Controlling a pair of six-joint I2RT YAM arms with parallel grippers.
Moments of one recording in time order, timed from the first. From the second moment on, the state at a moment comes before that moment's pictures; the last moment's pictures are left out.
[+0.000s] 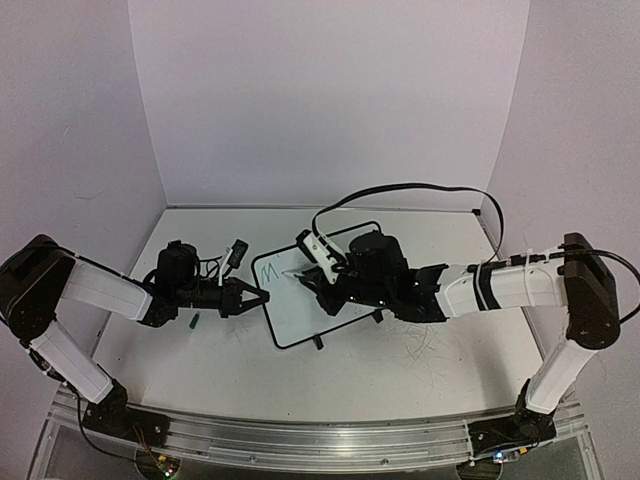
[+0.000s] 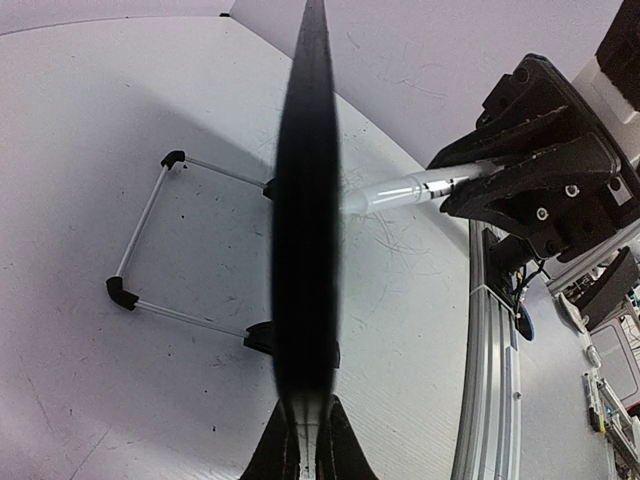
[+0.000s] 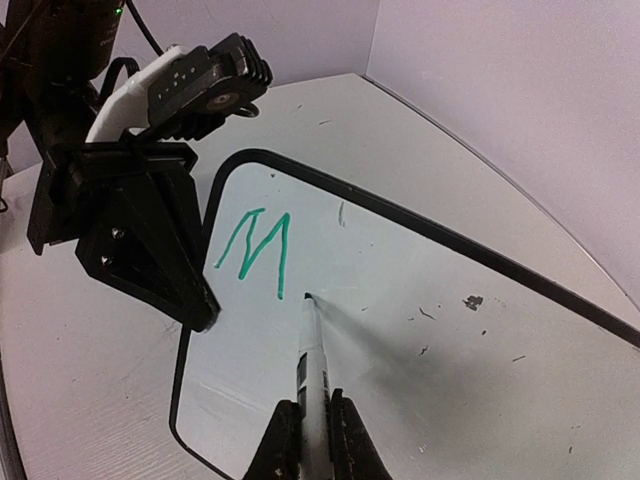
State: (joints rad) left arm -0.54 1.53 0.53 0.62 0.76 -0.29; right arm 1.02 1.72 1.08 0.24 0.07 -0.09
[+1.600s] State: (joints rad) left arm -0.54 1.53 0.53 0.62 0.77 -0.29; right arm 1.02 1.72 1.08 0.26 0.07 -0.06
